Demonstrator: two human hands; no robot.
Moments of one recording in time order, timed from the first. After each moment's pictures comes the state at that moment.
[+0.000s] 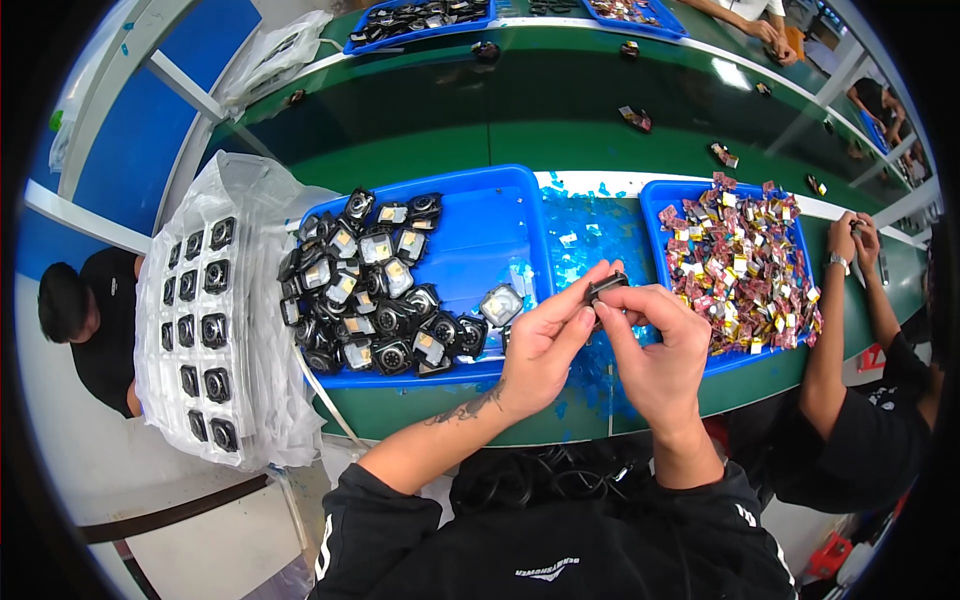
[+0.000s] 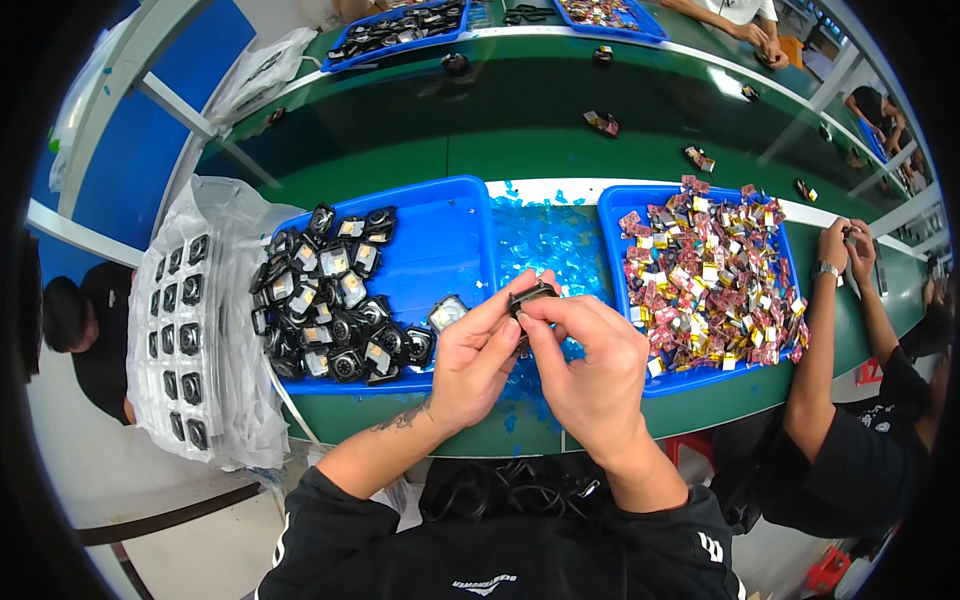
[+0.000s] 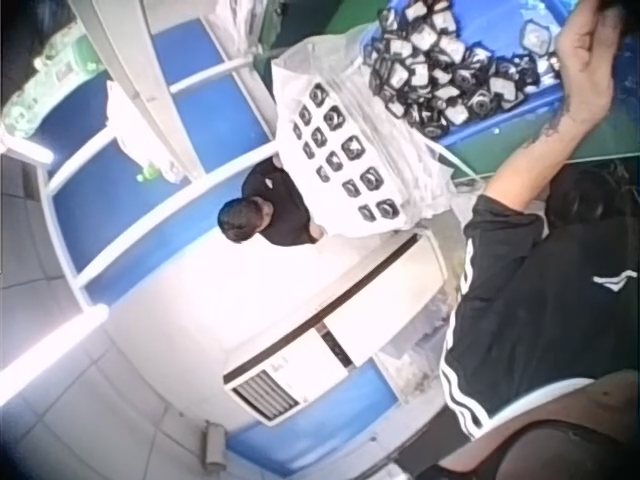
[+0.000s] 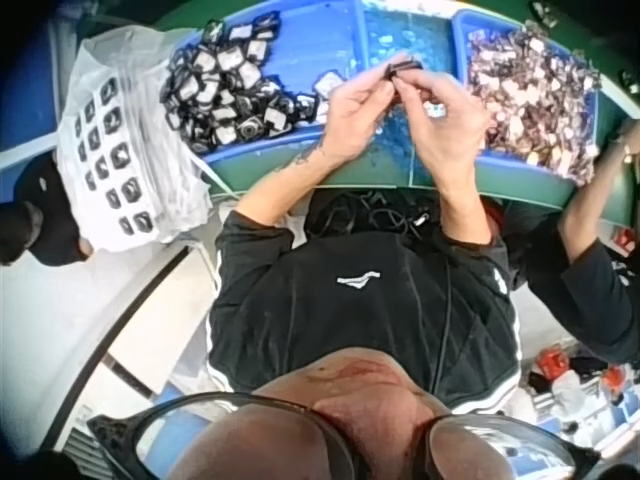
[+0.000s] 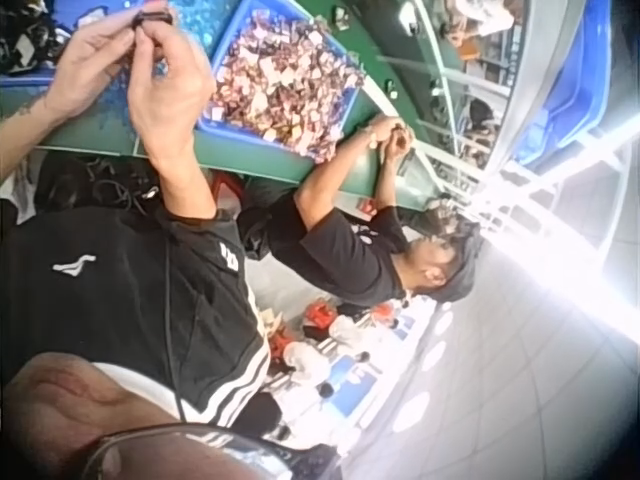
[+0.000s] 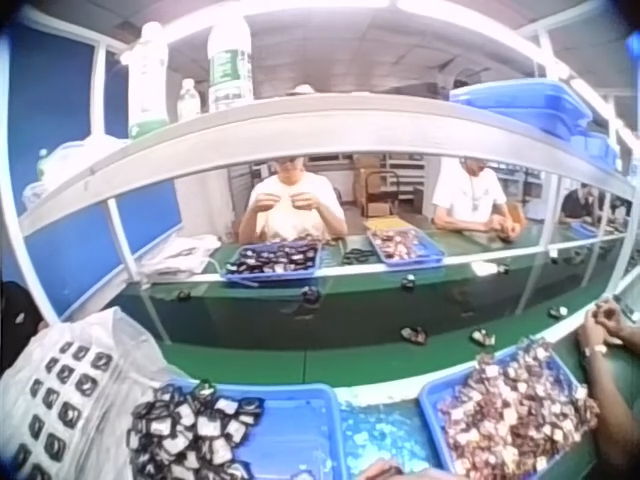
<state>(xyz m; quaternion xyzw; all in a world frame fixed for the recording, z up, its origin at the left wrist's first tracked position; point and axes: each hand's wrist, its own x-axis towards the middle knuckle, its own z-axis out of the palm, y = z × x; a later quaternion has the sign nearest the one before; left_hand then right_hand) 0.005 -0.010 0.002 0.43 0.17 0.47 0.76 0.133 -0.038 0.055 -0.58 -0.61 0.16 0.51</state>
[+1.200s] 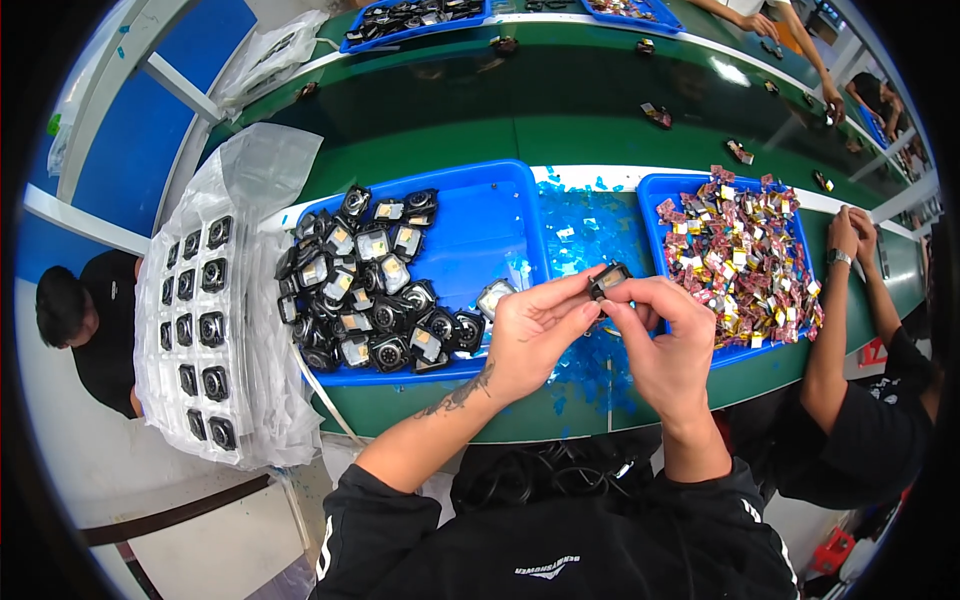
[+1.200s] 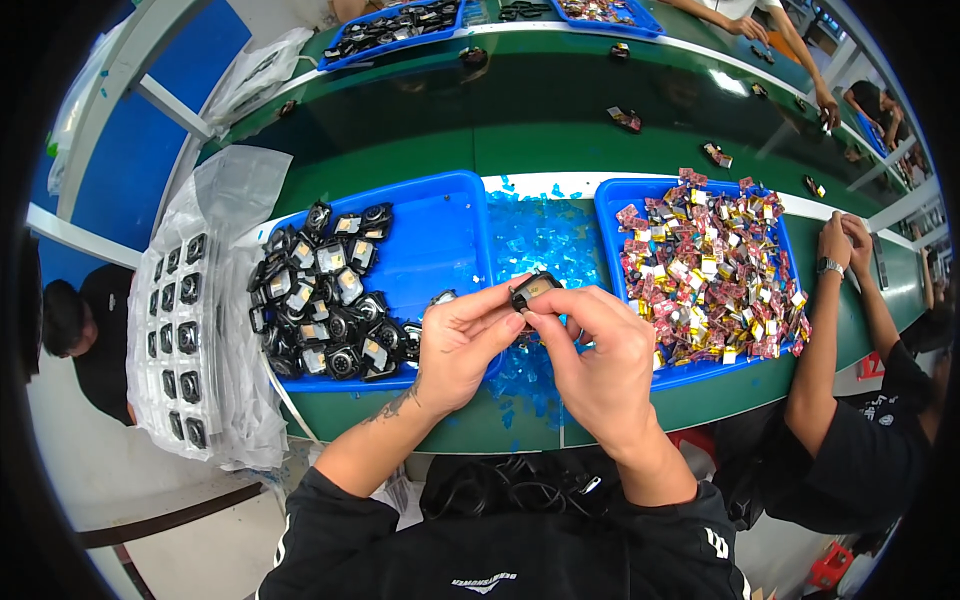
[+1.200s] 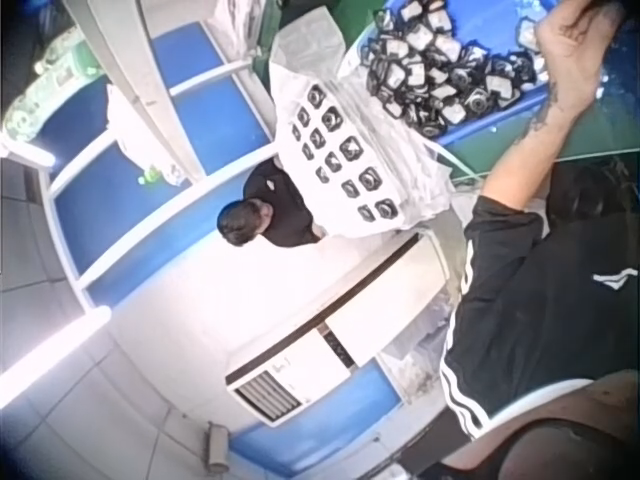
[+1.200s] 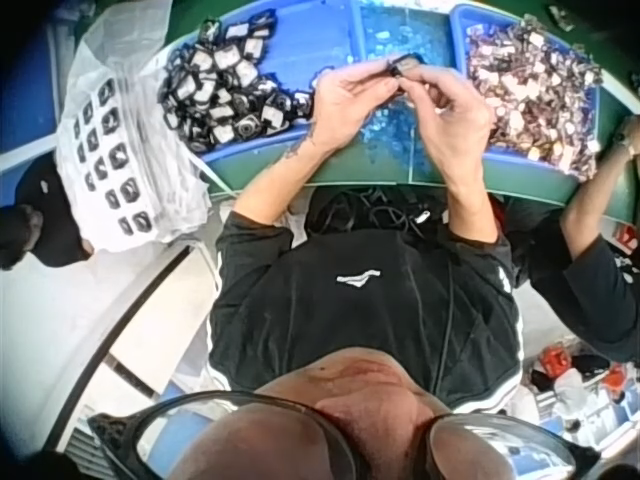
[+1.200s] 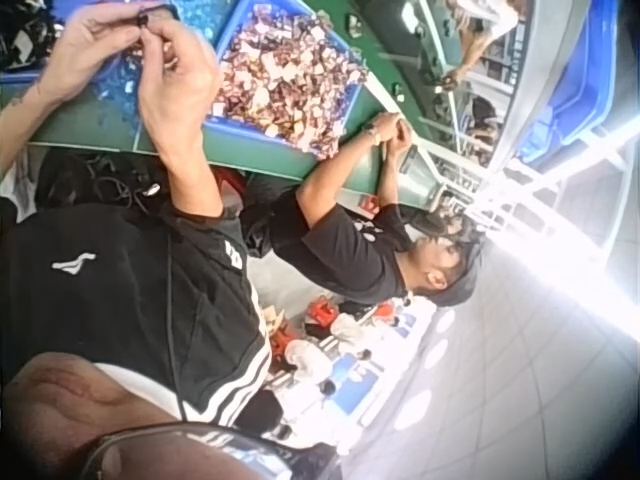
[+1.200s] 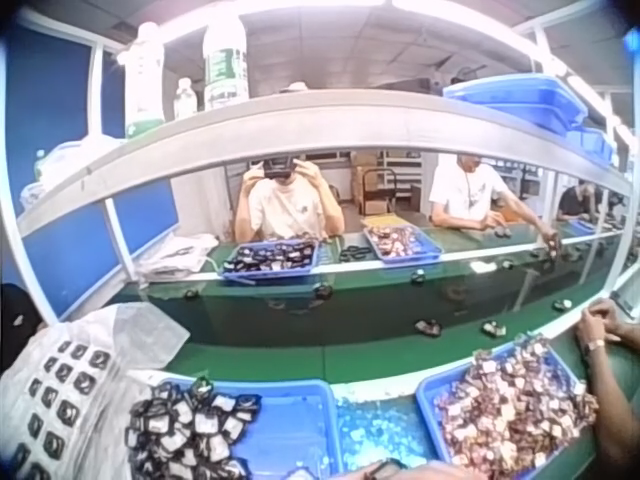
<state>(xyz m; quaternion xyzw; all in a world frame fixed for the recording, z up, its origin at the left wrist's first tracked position) -0.003 -0.002 0.011 0.45 0.23 0.46 0.73 0.144 -0.041 0.059 -0.60 -0.63 0.16 0.47</state>
